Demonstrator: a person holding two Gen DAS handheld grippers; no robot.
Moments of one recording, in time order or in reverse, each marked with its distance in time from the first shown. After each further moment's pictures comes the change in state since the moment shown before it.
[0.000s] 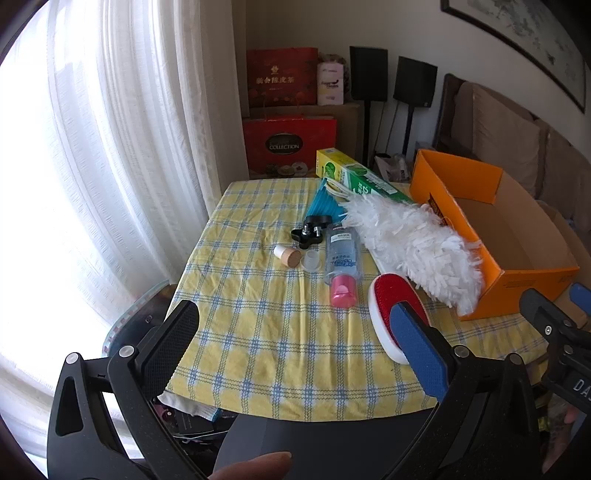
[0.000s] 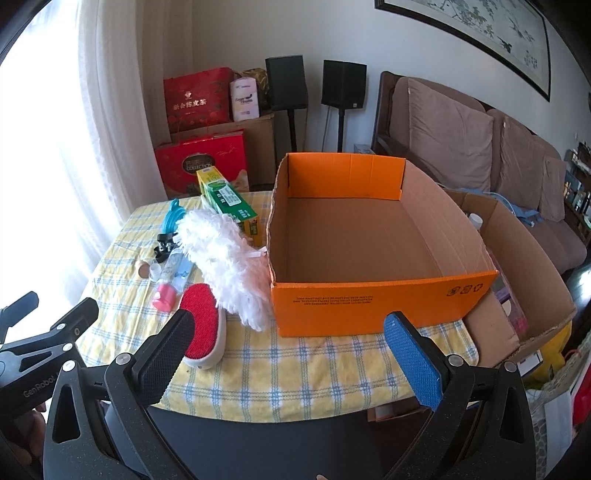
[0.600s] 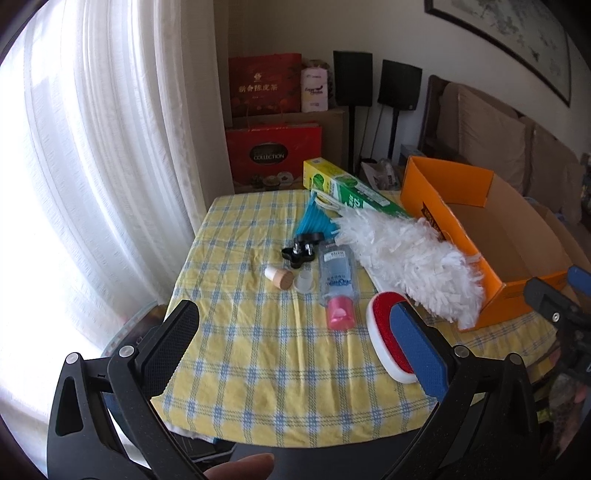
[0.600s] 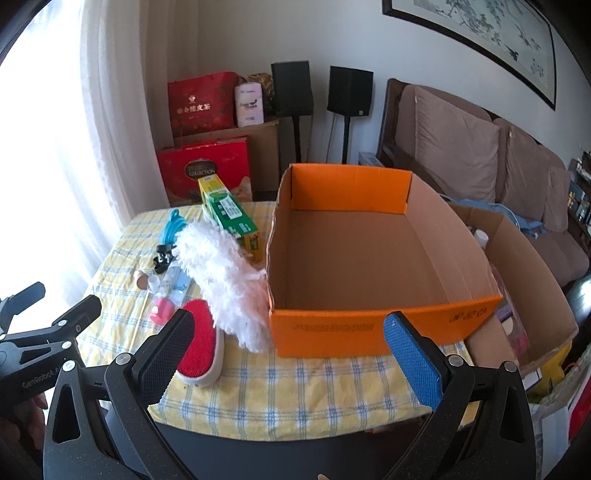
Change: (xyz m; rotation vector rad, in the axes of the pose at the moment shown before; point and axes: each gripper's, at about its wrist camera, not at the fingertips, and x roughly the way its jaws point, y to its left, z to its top) left arm 0.012 0.008 0.018 0.046 -0.033 -0.057; right arm 0.008 -0.004 0.018 -0.029 -0.020 0.016
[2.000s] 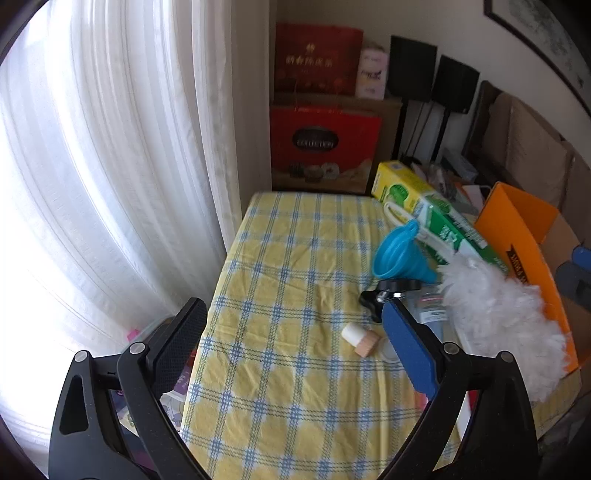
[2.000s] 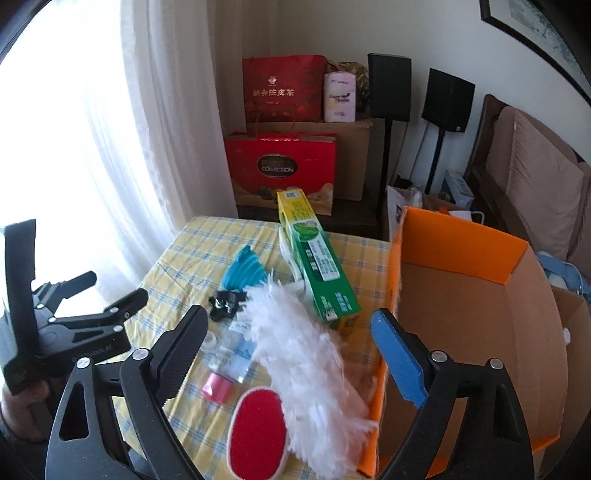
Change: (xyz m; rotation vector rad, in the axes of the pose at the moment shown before) left arm 0.108 0.078 0.049 -0.114 0.111 0.048; right arm 0.092 0.074 0.089 -0.179 0.074 0.243
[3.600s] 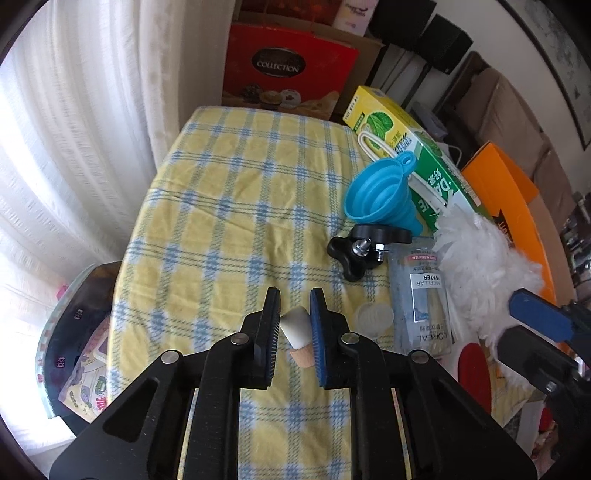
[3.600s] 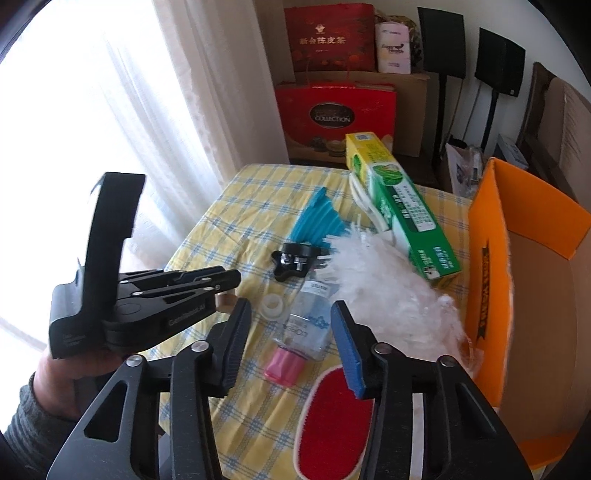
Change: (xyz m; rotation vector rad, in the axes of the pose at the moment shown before) left arm 0.059 0.002 -0.012 -0.046 0.255 -0.221; right arm 0.043 0.045 -0.021 -0.011 0.159 0.180
